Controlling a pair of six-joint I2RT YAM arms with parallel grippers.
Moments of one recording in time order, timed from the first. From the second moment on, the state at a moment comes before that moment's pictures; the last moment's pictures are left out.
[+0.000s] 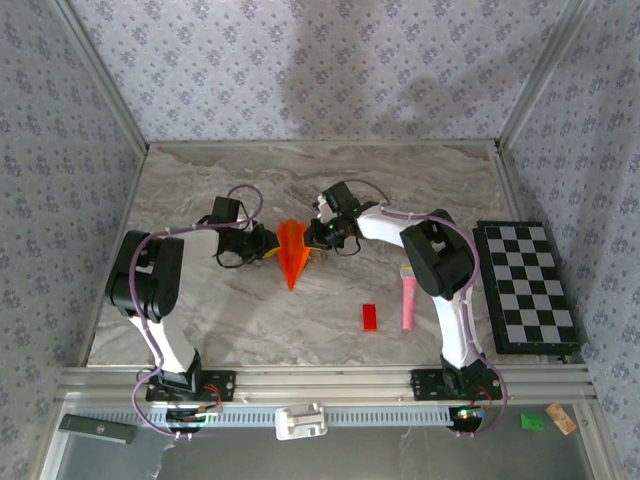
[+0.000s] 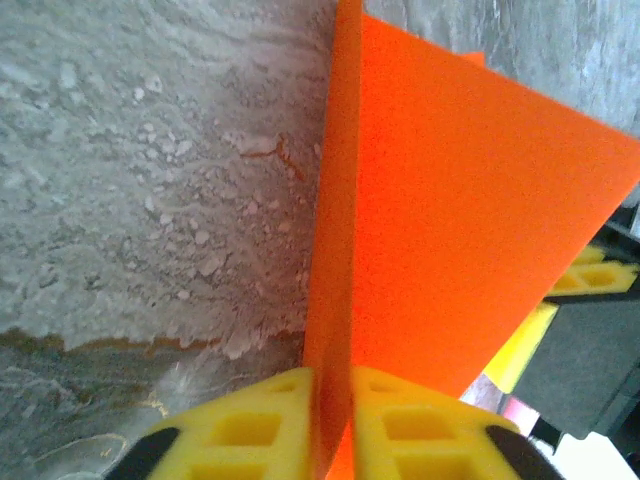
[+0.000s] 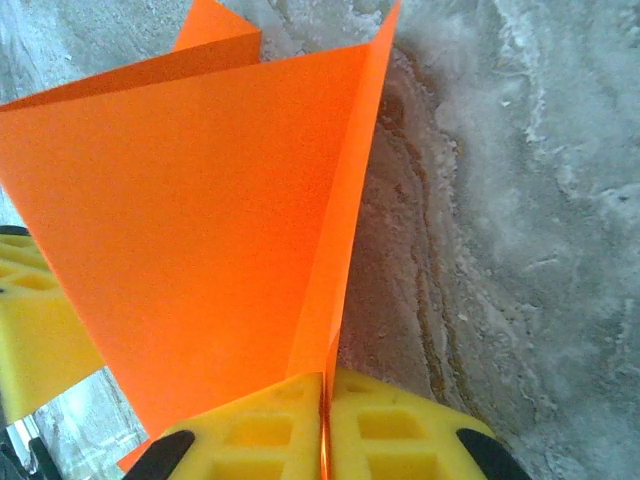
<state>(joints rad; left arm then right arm) -0.24 1.78 0.90 -0.11 0.67 -0.73 0.59 2.11 1.40 -0.27 -0.53 0.57</state>
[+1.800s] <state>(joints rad) -0.46 1.57 0.89 -0.33 0.35 -0.79 0.57 2.09 1.34 -0.20 -0.54 0.64</state>
